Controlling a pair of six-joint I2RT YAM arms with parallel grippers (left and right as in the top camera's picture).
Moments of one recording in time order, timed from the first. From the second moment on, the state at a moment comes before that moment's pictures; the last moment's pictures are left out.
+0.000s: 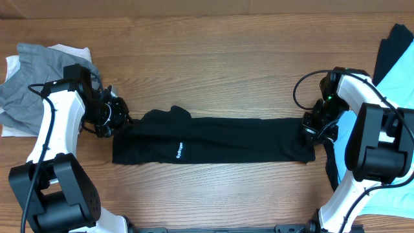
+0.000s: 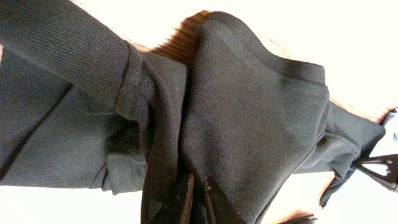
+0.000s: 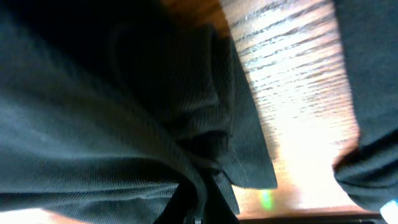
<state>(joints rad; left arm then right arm) 0.24 1.73 1.28 -1.15 0.47 -0.20 -0.16 2.06 1.39 -1.36 -0.17 0.25</state>
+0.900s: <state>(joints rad) 0.24 1.73 1.28 -1.20 0.47 -0.19 -0.16 2.06 1.58 -1.46 -0.04 0.27</state>
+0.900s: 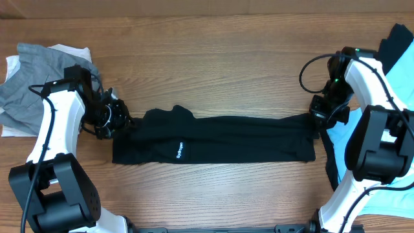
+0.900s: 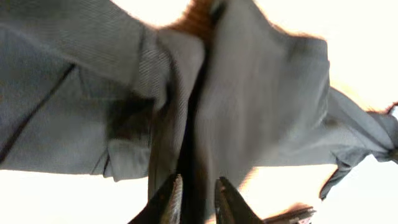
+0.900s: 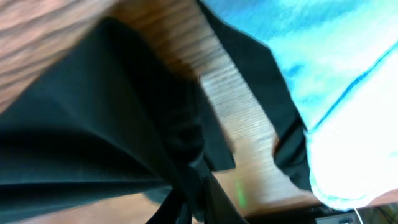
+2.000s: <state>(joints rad) 0.05 1.84 1.25 -0.89 0.30 -0.32 -0.16 2.06 1.45 -1.36 -0.01 0.28</state>
